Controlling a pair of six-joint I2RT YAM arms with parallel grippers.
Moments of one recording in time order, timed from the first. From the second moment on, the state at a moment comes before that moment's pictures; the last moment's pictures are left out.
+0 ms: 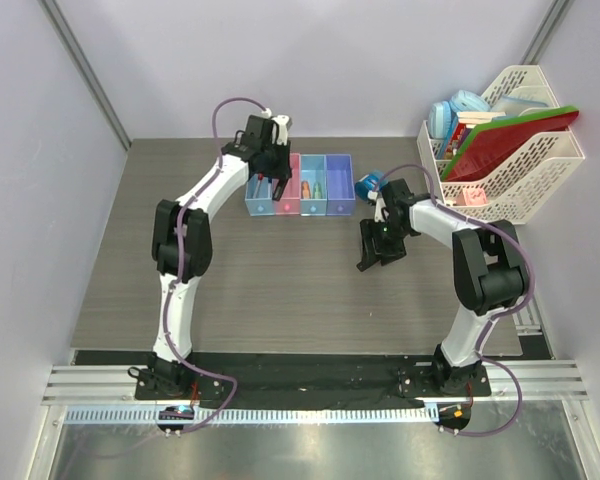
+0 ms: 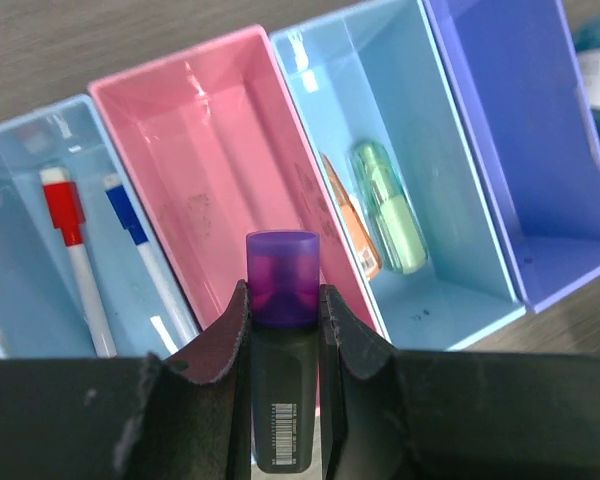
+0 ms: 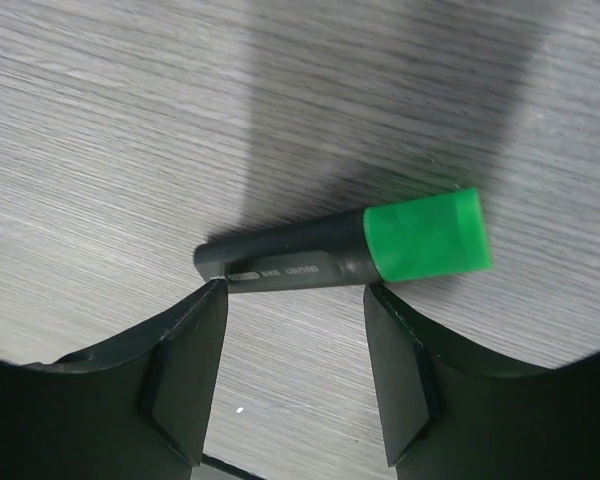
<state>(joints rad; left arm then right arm) -0.38 2.25 2.00 -0.50 0.17 -0.12 0.26 1.79 1.13 -0.65 -0.24 0.13</state>
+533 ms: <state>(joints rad) -0.32 2.28 2.09 -0.40 0.18 -0.25 0.26 1.82 1.16 -0.64 -0.31 0.14</state>
